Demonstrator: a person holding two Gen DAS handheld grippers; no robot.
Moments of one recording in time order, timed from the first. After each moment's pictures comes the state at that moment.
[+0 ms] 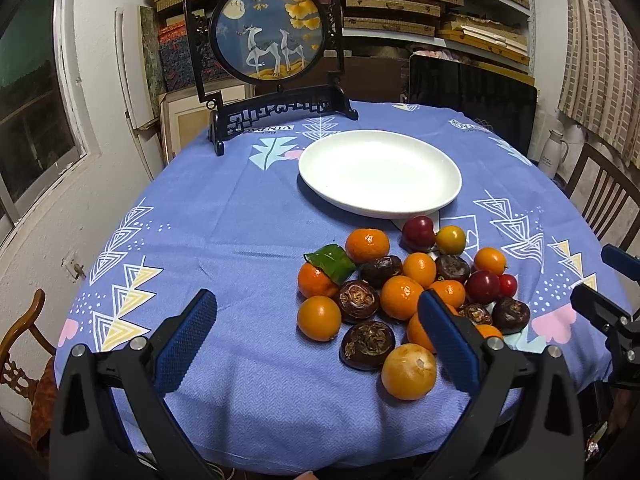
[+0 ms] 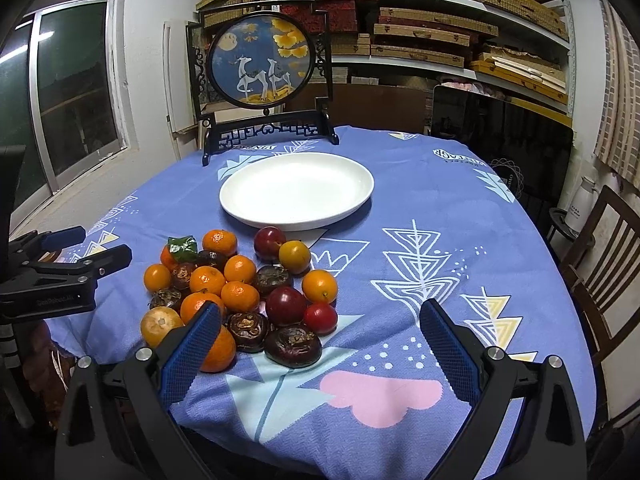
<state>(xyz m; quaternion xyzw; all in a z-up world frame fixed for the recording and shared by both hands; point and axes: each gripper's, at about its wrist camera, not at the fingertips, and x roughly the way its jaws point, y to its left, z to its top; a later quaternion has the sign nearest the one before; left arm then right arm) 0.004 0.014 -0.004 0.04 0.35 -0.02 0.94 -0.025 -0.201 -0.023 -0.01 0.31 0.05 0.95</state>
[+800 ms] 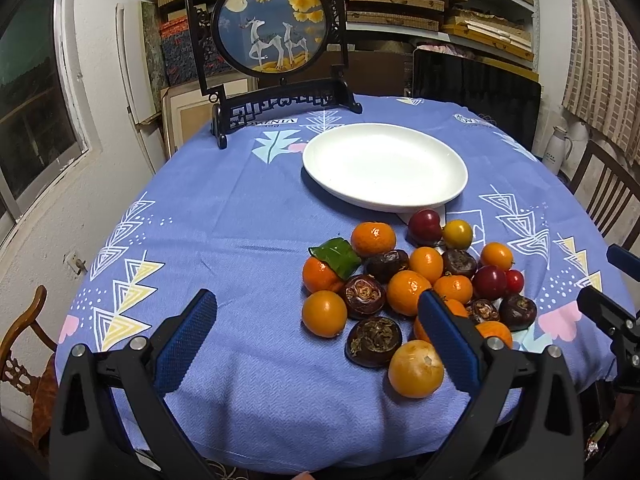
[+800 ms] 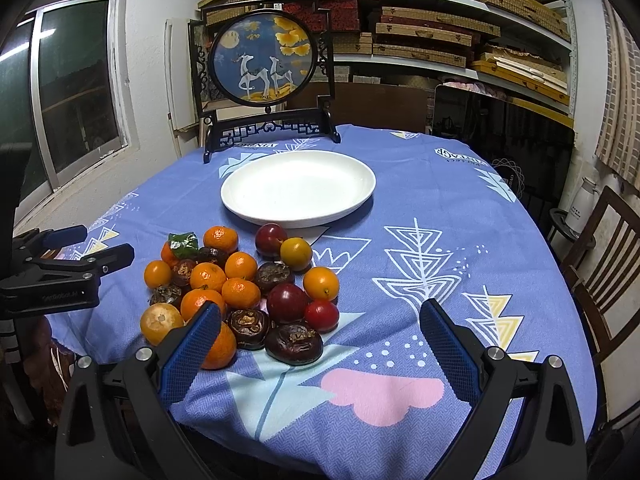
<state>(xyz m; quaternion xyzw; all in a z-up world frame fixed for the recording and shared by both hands) 0.009 0.016 -0.010 0.04 0.36 -0.02 0.93 -0.026 -0.198 -0.024 -0.01 0.31 0.05 0.95</state>
